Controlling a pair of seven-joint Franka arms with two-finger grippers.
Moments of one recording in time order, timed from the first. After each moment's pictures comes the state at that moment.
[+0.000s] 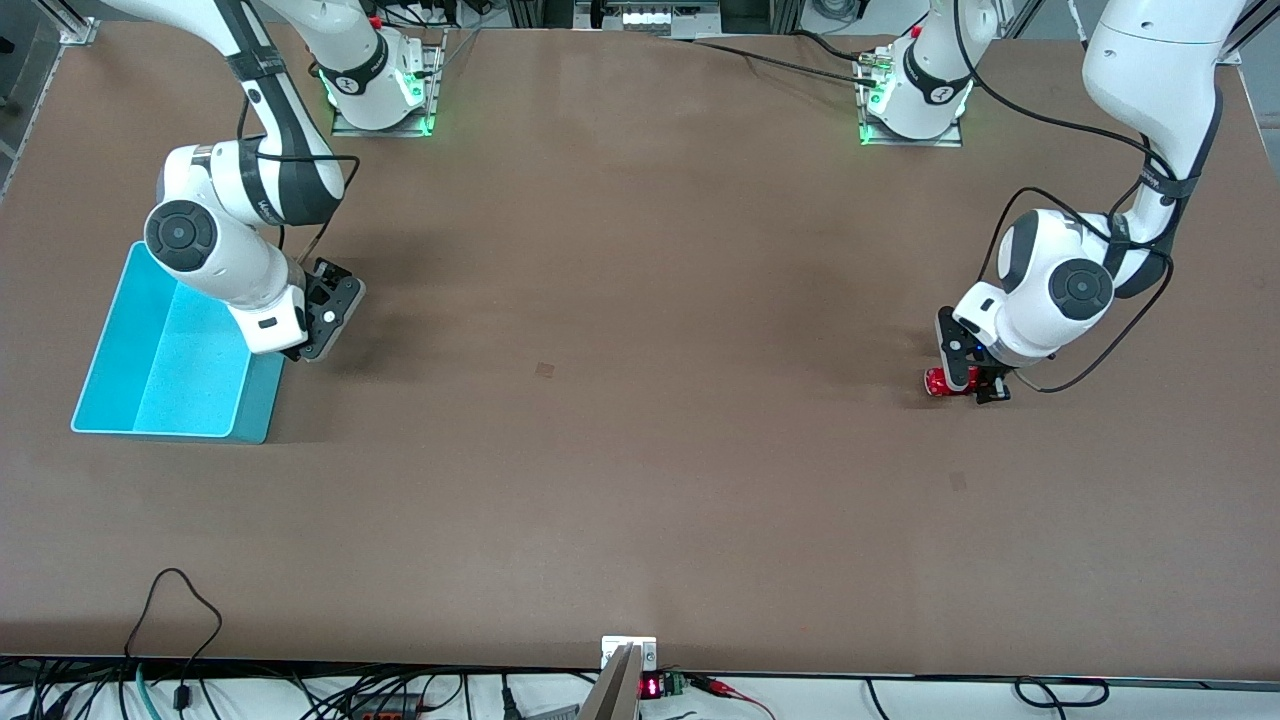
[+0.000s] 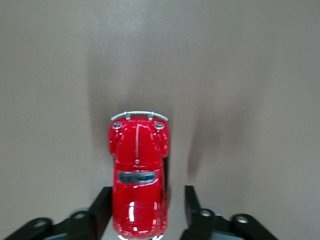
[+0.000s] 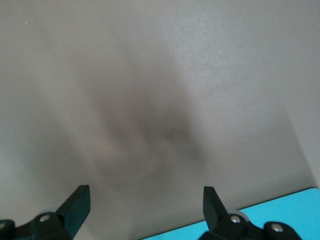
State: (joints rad) left arm 0.09 0.42 -0.06 -2.20 0.21 2.59 1.32; right arm 0.07 0.19 0.04 -2.20 -0.08 2.28 -0.95
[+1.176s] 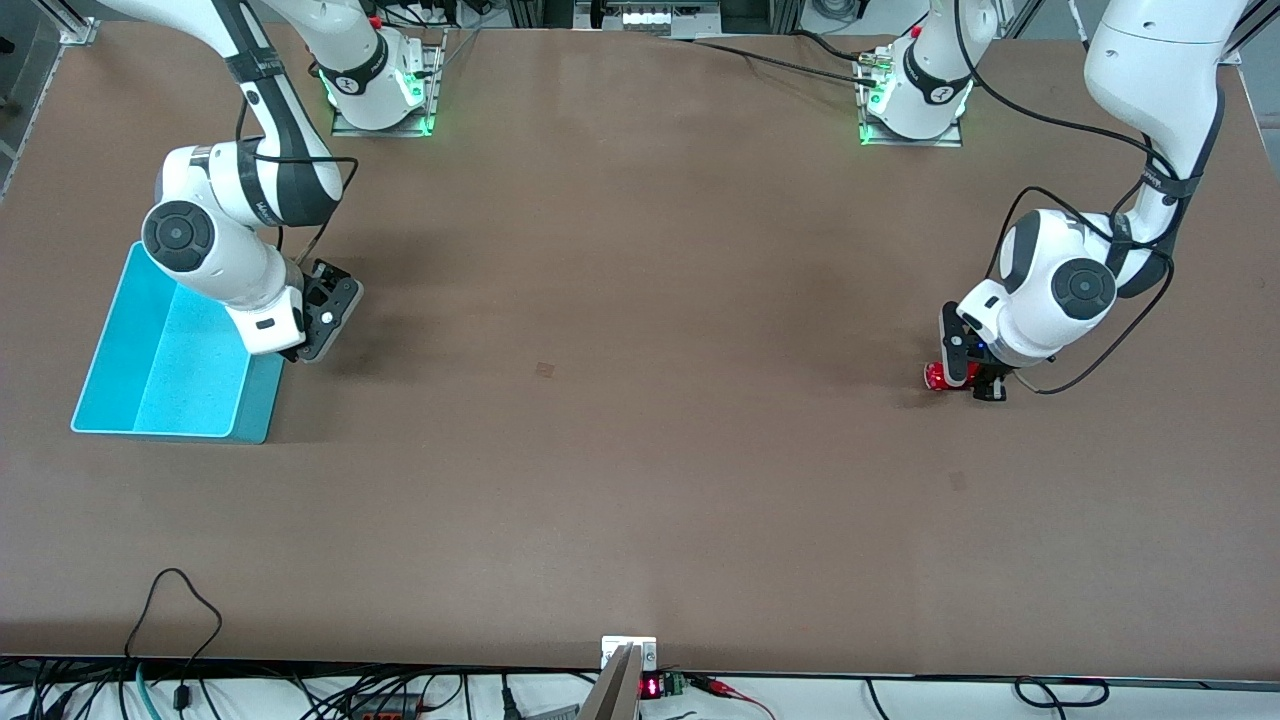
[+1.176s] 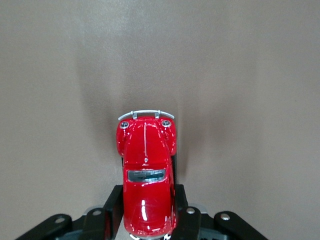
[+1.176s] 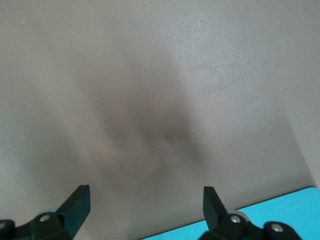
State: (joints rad) left arm 0.09 0.42 -0.07 -2.20 0.21 2.60 1.42; right arm 0.07 0.19 0.04 -2.20 -0.08 2.29 -0.95
